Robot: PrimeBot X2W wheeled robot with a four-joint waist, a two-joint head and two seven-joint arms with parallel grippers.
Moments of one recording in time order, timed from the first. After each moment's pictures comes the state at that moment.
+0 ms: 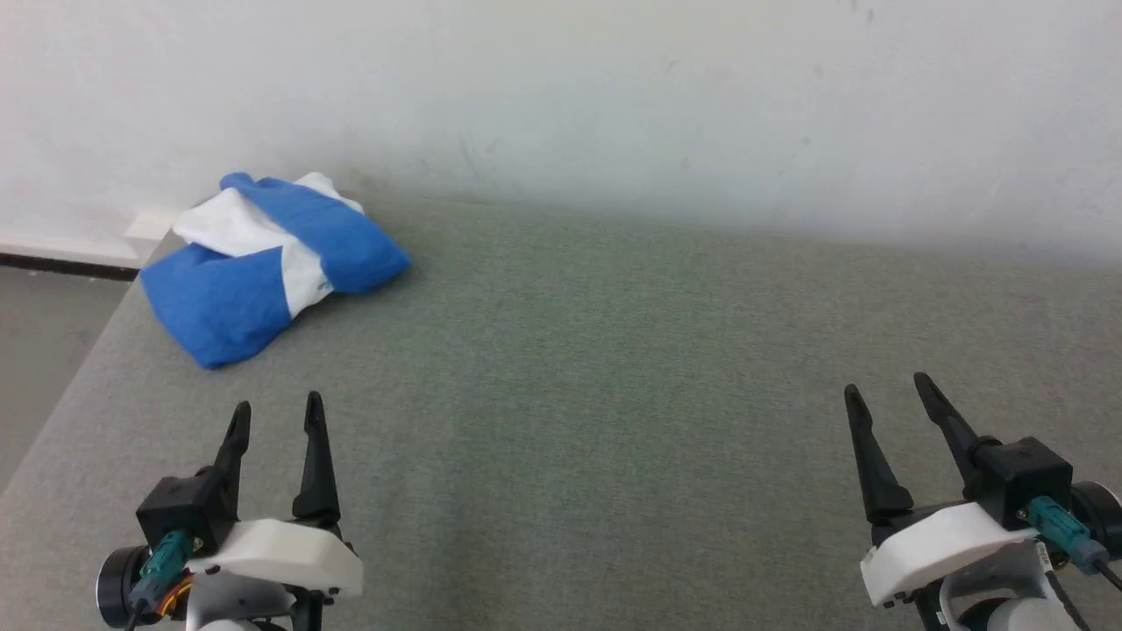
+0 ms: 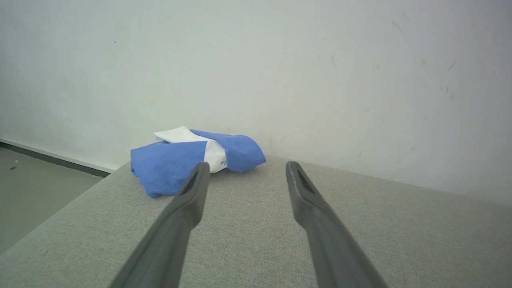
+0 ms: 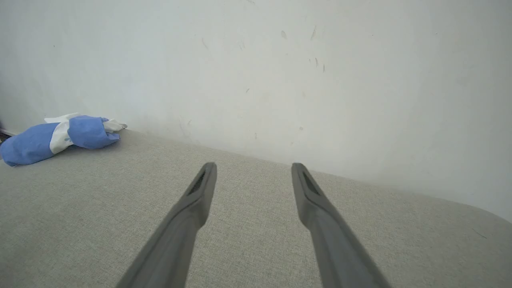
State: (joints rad) left arm 0.01 0.05 0.08 0.01 -0.15 0.00 -0.11; right arm 0.03 -0.05 -0.01 -0.02 0.05 0.13 -0.06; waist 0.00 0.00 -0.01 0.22
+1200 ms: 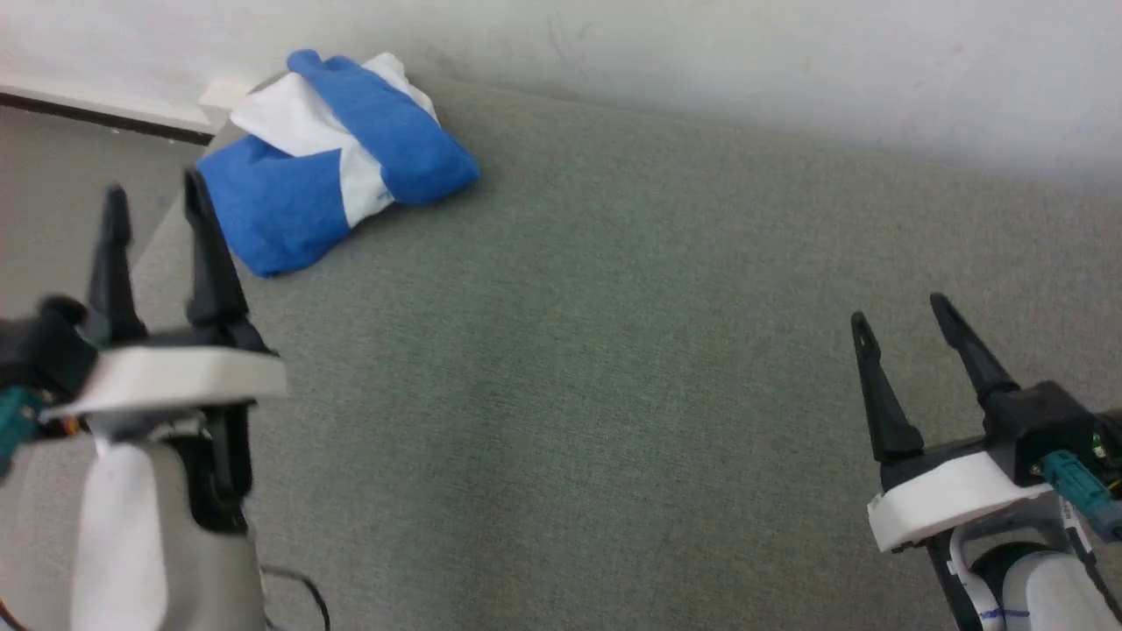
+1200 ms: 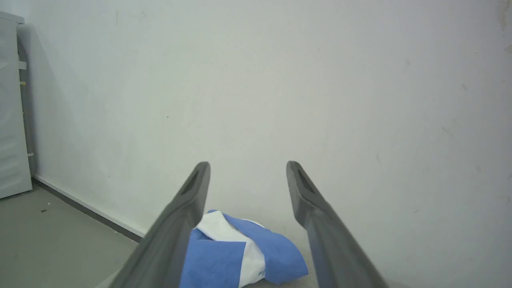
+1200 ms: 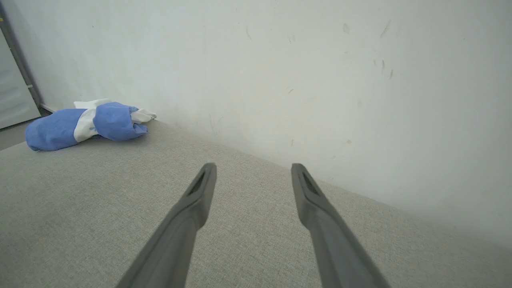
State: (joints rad) left arm -0.30 0.05 0.19 0.01 -0.25 -0.04 -0.18; right arm -0.03 -0.05 0.01 -0.17 -0.04 0.13 0.02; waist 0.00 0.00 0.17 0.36
